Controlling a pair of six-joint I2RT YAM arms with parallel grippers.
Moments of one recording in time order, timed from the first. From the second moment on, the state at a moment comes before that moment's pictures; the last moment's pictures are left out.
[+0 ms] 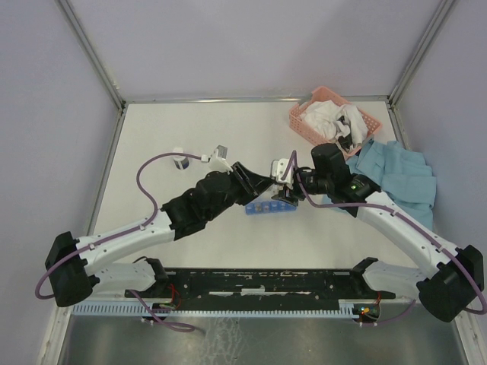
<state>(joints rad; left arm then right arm) -1.00 1.14 0.84 0.02 -0.25 -1.19 0.61 1.15 0.95 -0.38 -0.59 -0.69</state>
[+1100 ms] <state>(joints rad) -0.95 0.78 0.60 0.21 0.20 -0.23 0.55 1.21 0.97 -0.35 -0.97 -0.40</state>
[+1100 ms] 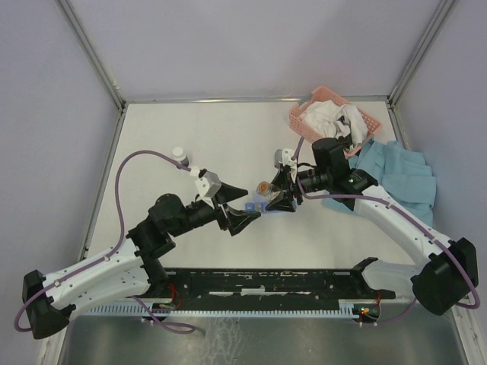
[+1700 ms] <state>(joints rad) -0.95 0.97 0.72 0.21 -0.11 -0.80 0.55 1.20 0.97 -0.35 -0.93 -0.45</state>
